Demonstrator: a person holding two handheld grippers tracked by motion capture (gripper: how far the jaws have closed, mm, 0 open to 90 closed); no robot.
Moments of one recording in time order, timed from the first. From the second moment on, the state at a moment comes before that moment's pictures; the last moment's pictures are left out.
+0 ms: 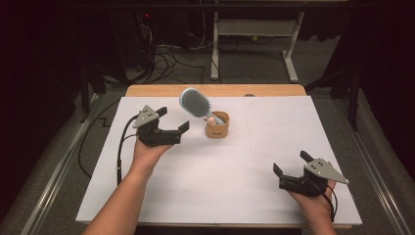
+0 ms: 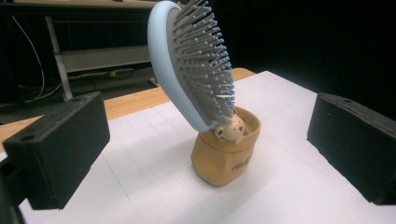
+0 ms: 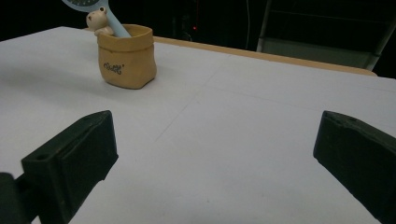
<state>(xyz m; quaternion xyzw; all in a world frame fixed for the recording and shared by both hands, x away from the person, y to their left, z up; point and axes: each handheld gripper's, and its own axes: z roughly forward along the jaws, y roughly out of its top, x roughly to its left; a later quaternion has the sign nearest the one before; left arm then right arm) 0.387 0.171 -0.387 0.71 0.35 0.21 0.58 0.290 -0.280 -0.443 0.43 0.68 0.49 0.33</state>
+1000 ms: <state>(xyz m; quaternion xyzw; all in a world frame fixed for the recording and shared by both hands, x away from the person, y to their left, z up) 0.310 0.223 -0.459 0.76 0.37 0.21 0.49 0.286 -0.278 -0.444 0.43 0.69 0.48 0.33</state>
